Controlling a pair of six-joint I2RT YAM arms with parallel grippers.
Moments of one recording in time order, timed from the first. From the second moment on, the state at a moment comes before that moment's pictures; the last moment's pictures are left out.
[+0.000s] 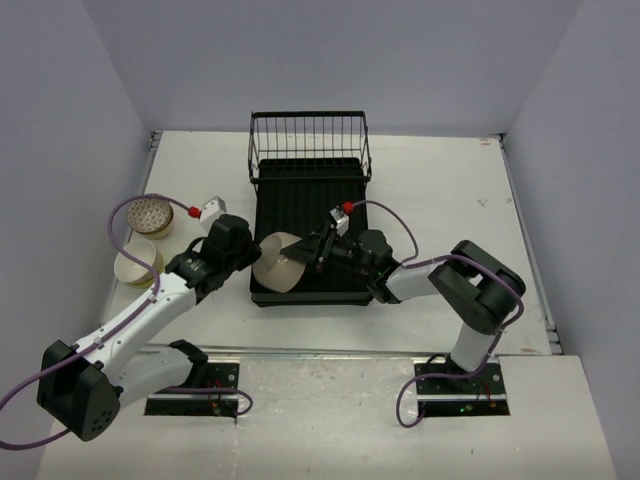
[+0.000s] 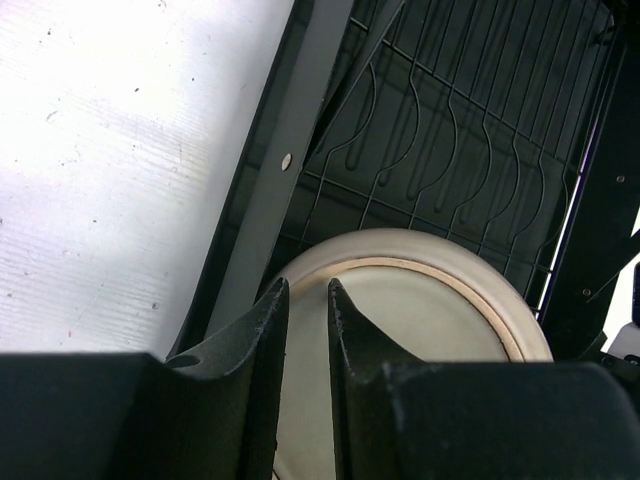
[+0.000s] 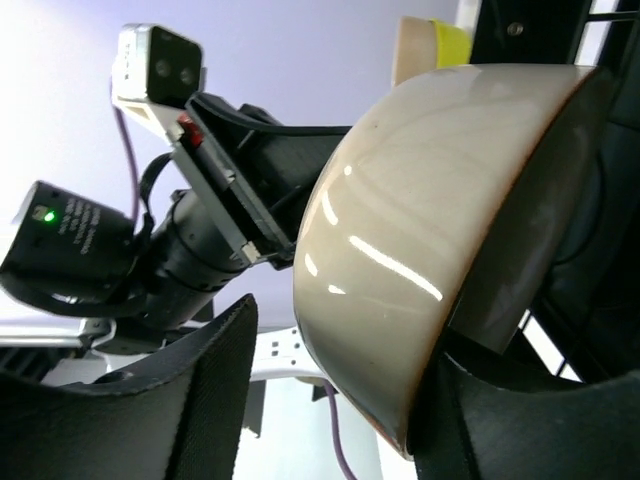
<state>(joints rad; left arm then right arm) -0.54 1.04 0.74 -0.46 -0.33 -0.98 0.79 1.75 0.67 1.09 -0.47 1.52</state>
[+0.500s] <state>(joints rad) -0.54 1.04 0.74 -0.47 -0.31 -0.98 0.81 1.89 0.65 1.30 -0.46 1.71</state>
